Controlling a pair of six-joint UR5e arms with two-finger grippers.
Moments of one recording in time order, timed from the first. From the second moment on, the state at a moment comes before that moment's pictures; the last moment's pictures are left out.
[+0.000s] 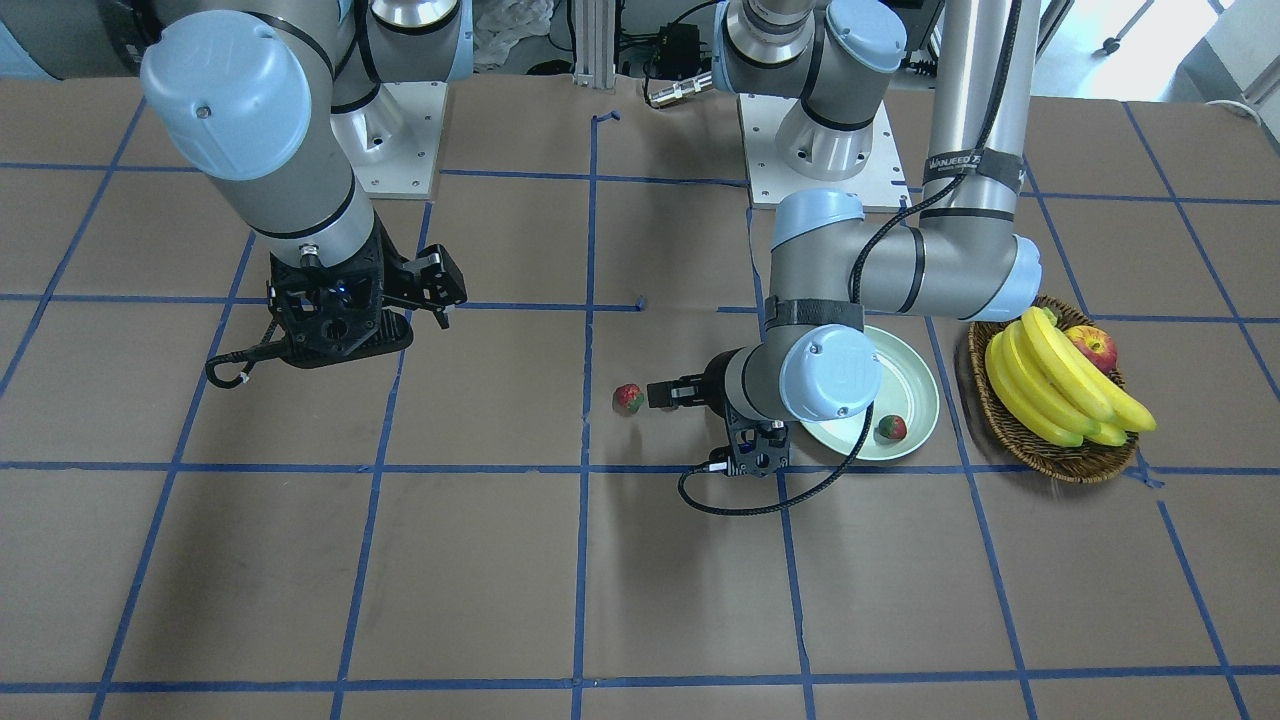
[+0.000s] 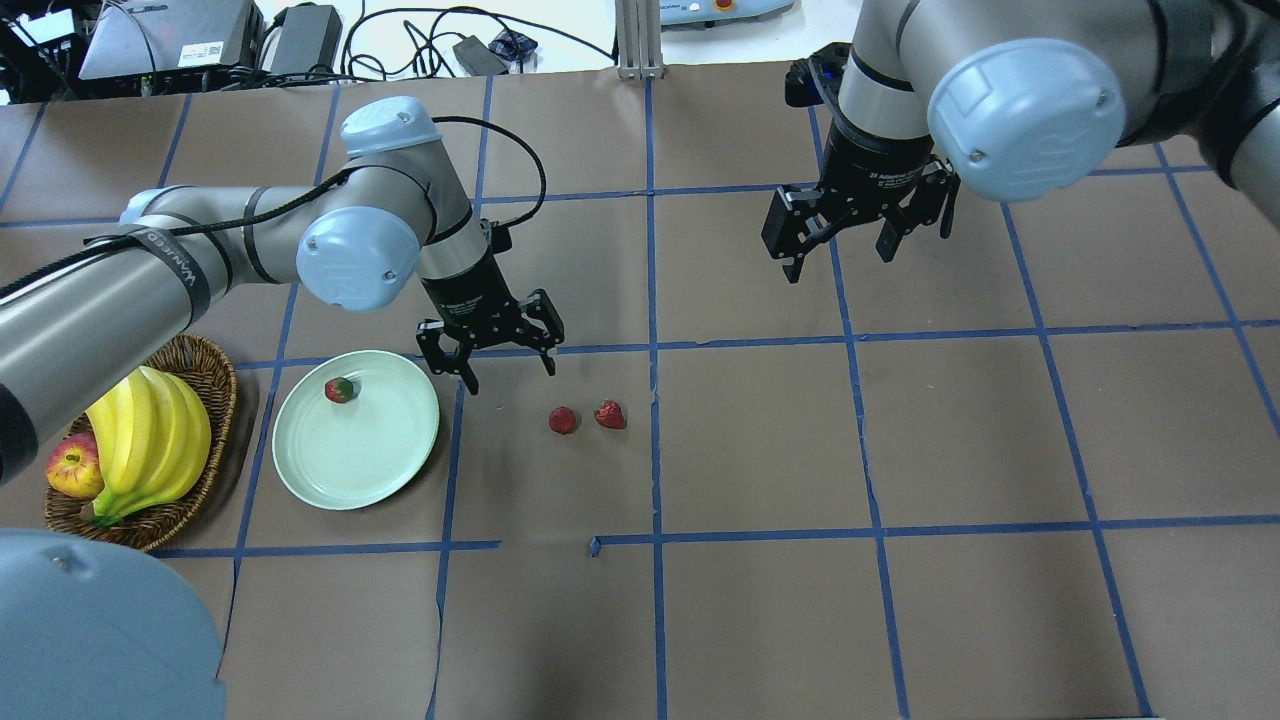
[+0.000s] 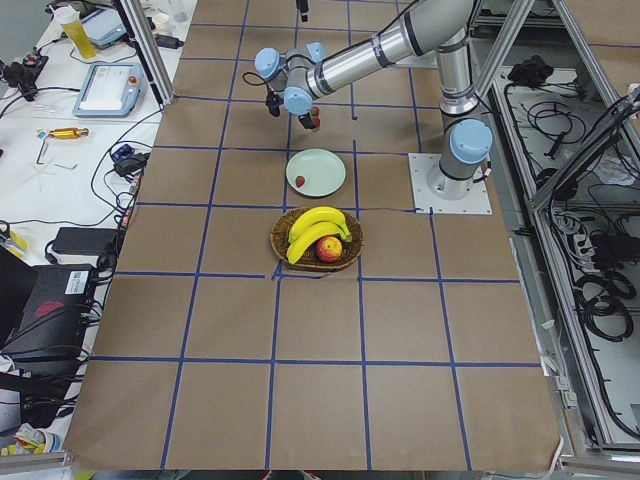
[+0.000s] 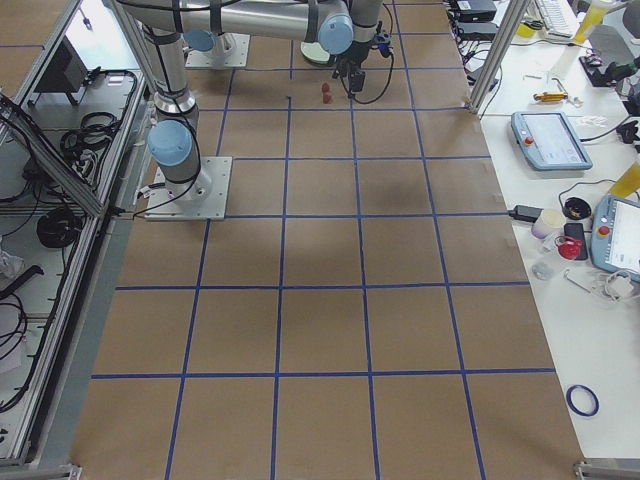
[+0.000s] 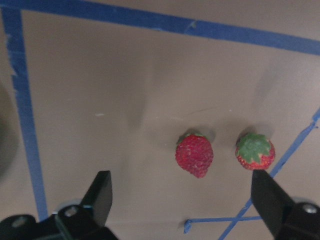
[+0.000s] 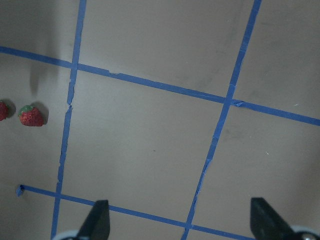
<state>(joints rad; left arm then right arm) -1.66 -2.02 -1.75 -1.37 1.29 -0.23 1.67 -1.40 1.57 -1.63 -1.53 -0.14</state>
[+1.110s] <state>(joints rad) -1.68 -2.06 -1.73 -1.36 1.35 -0.22 1.67 -1.40 1.58 -1.63 -1.53 -0.15</state>
